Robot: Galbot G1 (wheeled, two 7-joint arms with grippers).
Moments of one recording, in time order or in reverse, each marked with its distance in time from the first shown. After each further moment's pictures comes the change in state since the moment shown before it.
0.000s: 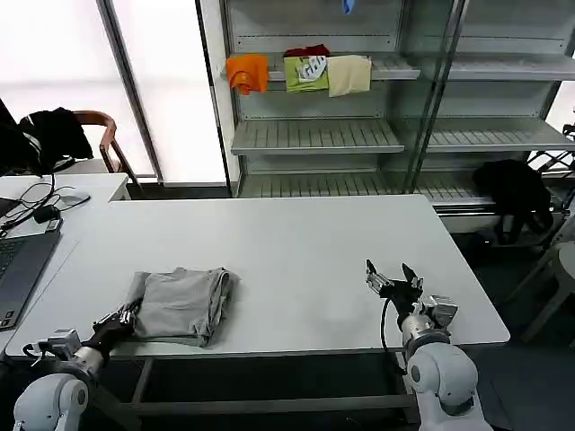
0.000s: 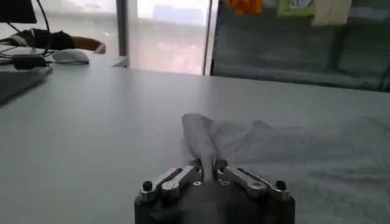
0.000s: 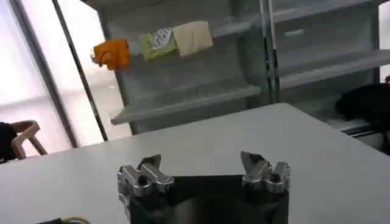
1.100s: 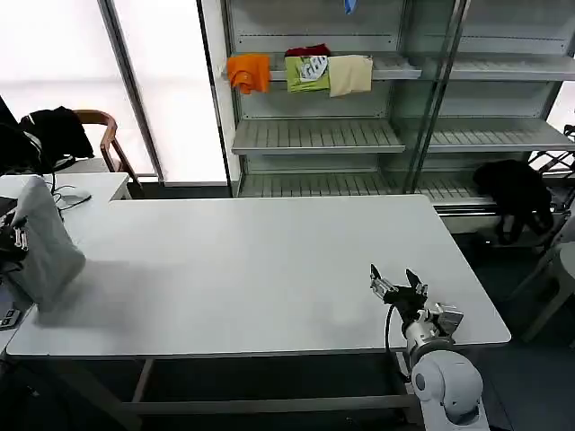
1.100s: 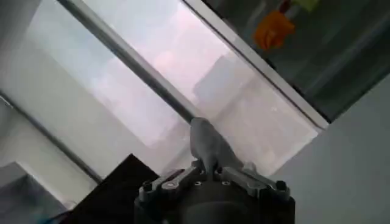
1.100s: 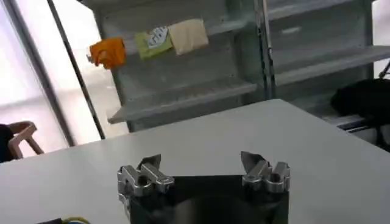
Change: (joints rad) left arm -0.176 0.296 -0.174 -0.064 0.661 -0.175 0.130; right arm -0.043 -0.005 0.020 0.014 0.021 0.018 0.000
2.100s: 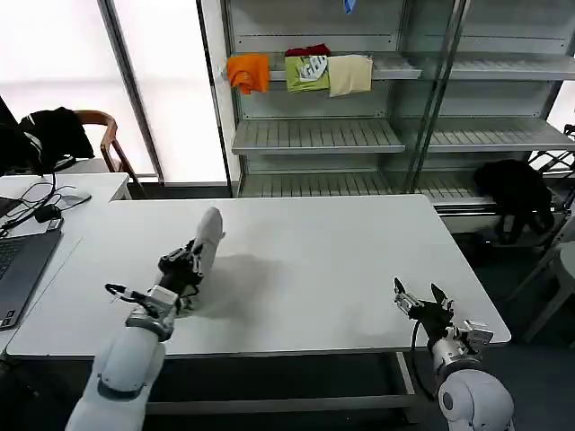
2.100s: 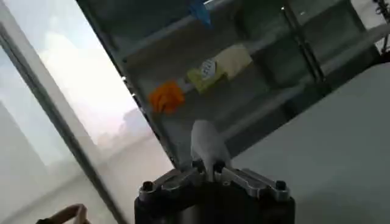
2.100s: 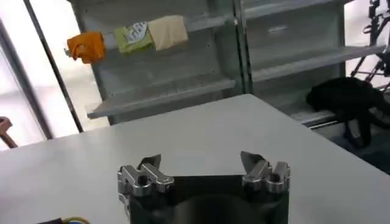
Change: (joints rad) left arm -0.032 -0.336 0.579 -0.152 -0.049 0.103 -0.209; right arm -0.097 -0.058 0.087 0.041 0.051 0.014 -0.006
